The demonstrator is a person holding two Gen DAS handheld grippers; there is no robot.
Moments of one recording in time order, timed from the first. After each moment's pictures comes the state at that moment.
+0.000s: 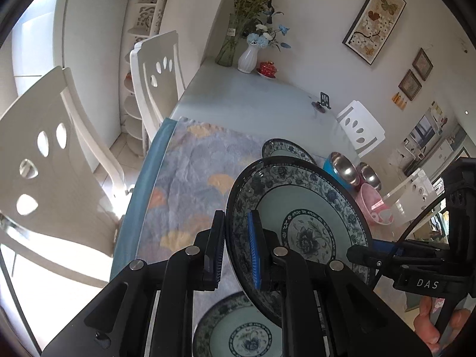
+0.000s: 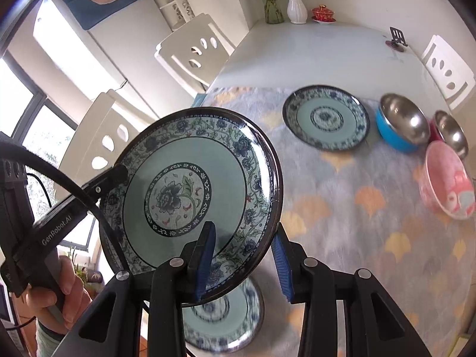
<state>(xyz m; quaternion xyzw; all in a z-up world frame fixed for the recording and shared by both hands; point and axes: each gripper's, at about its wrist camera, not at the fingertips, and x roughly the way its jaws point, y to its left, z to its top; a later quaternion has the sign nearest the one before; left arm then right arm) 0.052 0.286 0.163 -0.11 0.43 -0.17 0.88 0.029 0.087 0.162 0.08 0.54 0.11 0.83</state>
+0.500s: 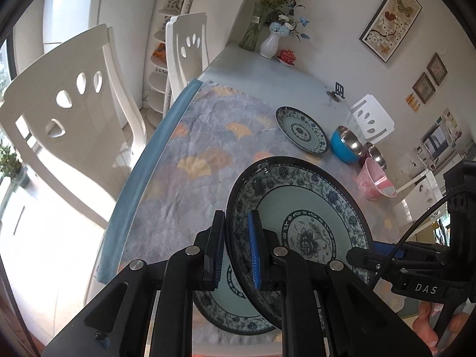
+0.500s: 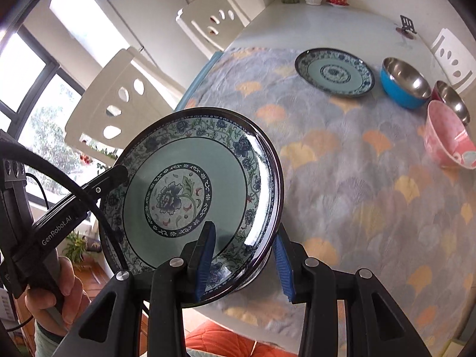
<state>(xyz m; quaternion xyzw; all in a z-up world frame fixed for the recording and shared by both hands) -0.041 0.299 0.132 -0.13 0.45 -0.12 0.87 -0.057 0.099 0.132 0.06 0.57 0.14 0.81</state>
